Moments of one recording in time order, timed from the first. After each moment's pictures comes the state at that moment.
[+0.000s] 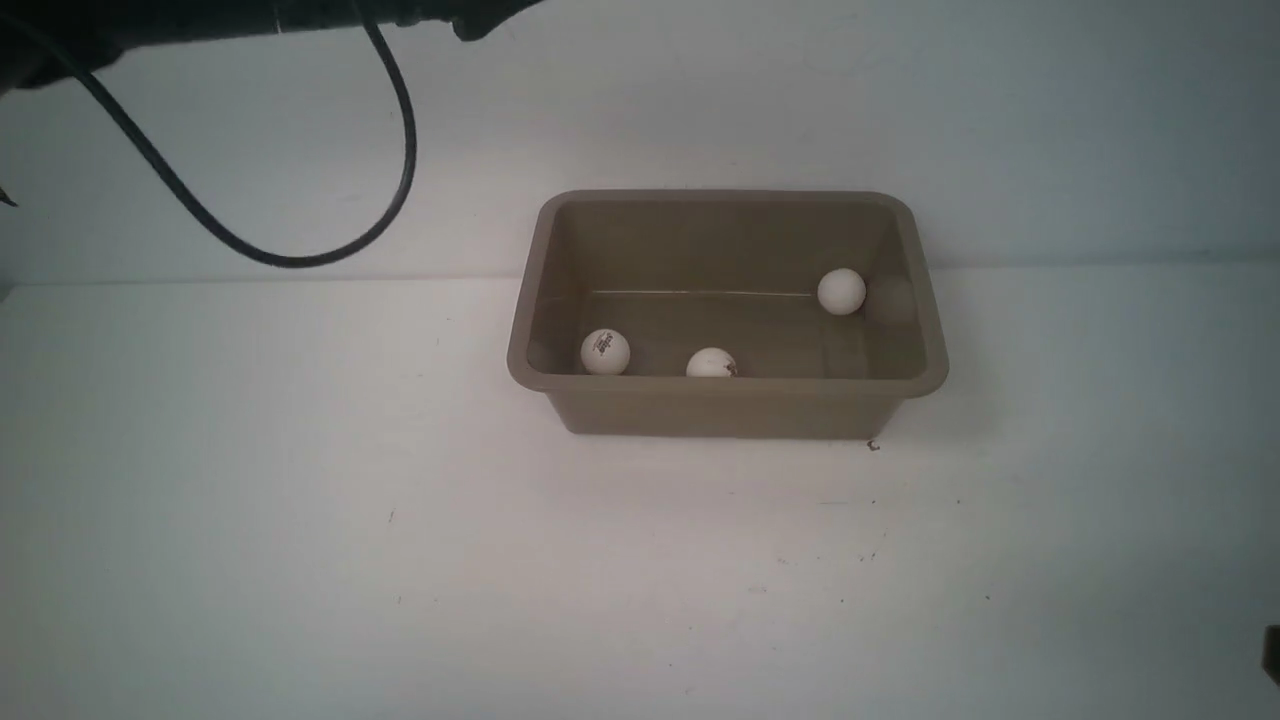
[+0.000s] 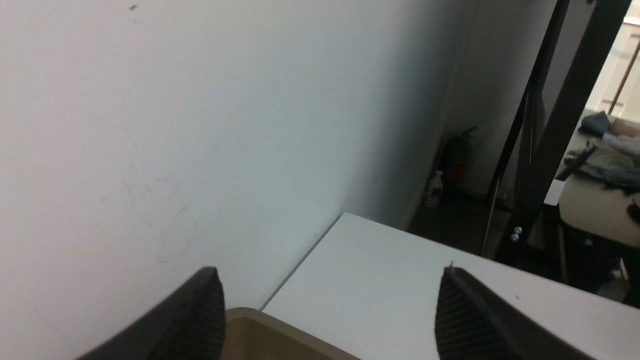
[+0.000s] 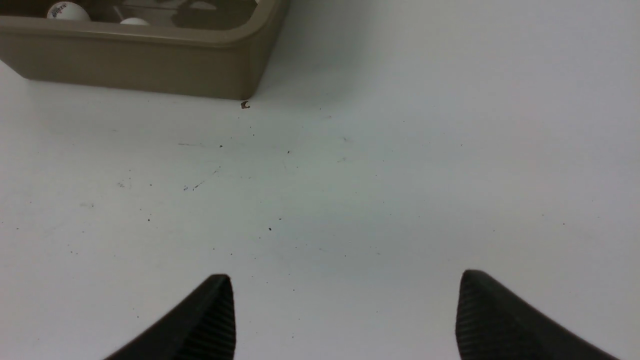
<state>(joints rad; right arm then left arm) 0.04 0.39 -0.33 0.17 0.67 -0.15 -0.03 1.83 -1.70 -1.53 1.09 1.48</state>
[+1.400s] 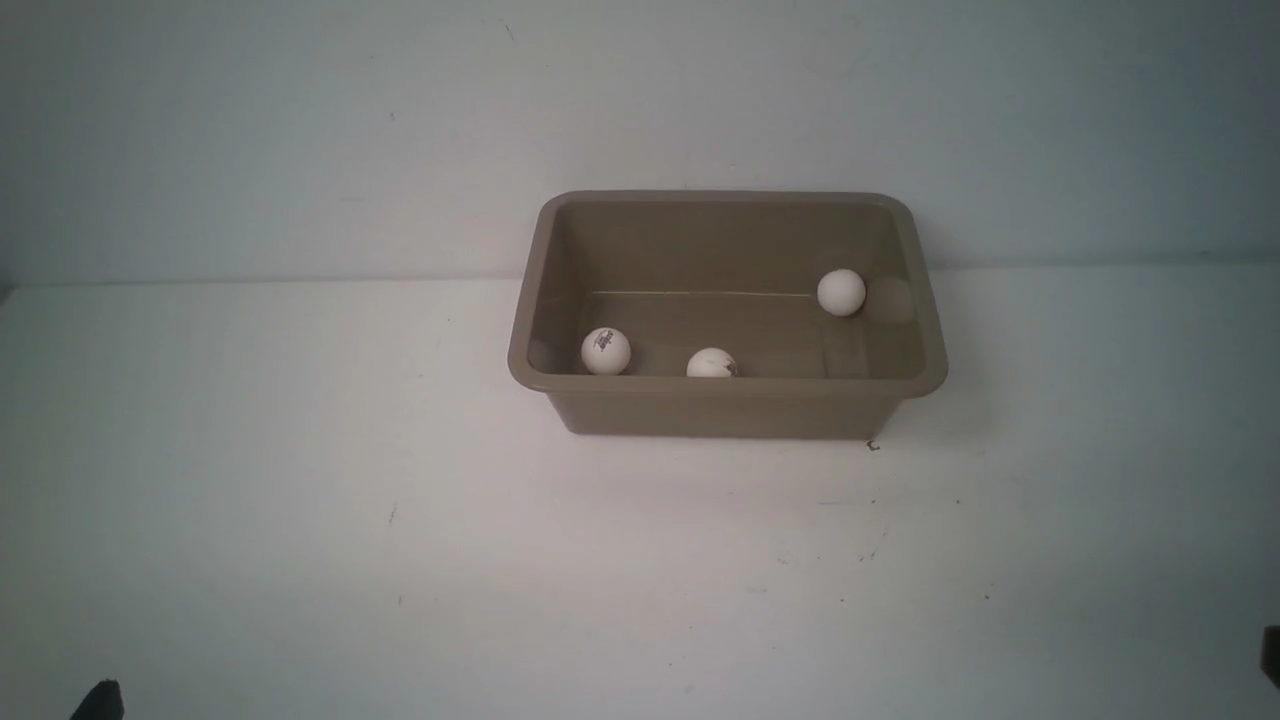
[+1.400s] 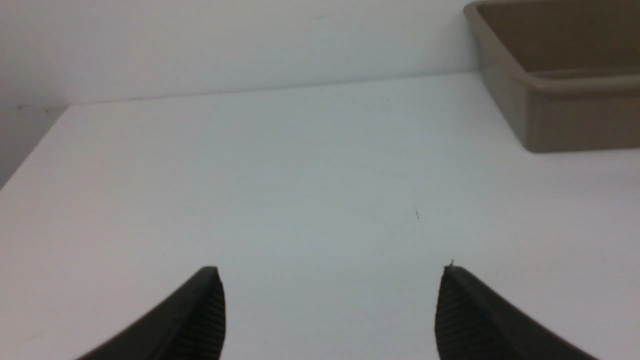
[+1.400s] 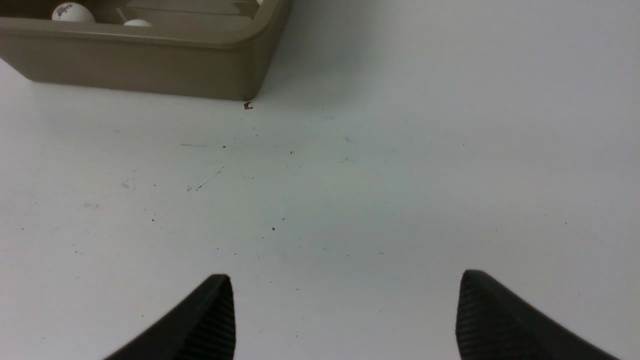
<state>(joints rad) 0.04 0.38 -0.33 0.18 0.67 -0.15 0.02 0.03 -0.05 -0.12 0.39 0.16</state>
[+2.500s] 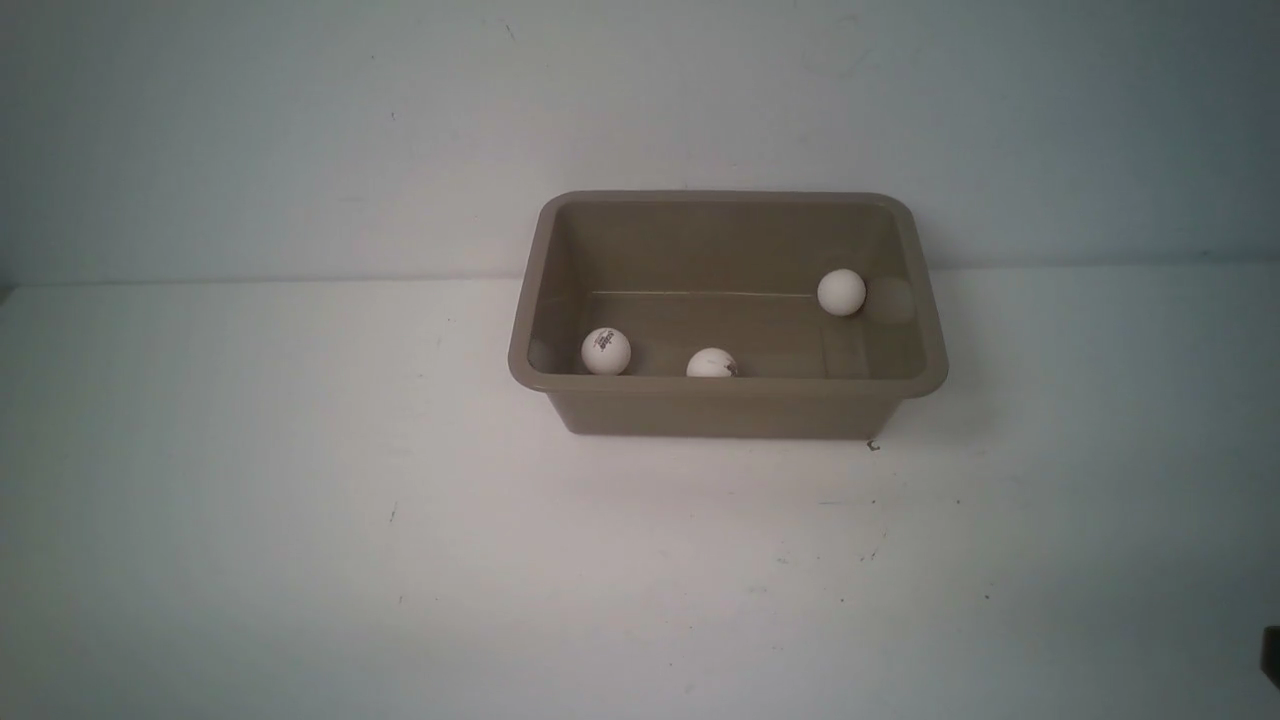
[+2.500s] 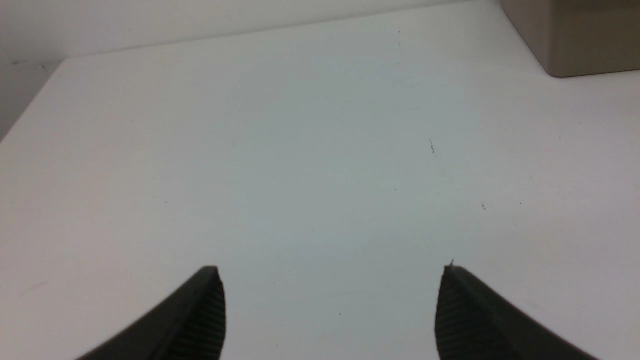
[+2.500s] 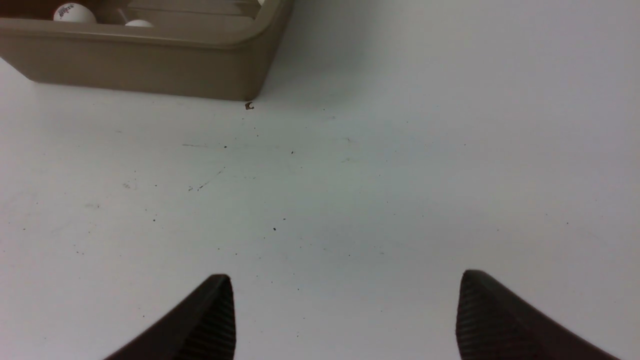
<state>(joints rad) 0.04 0.38 -0.33 0.18 0.67 -0.15 0.02 -0.01 0.02 -0.10 0.41 0.16</state>
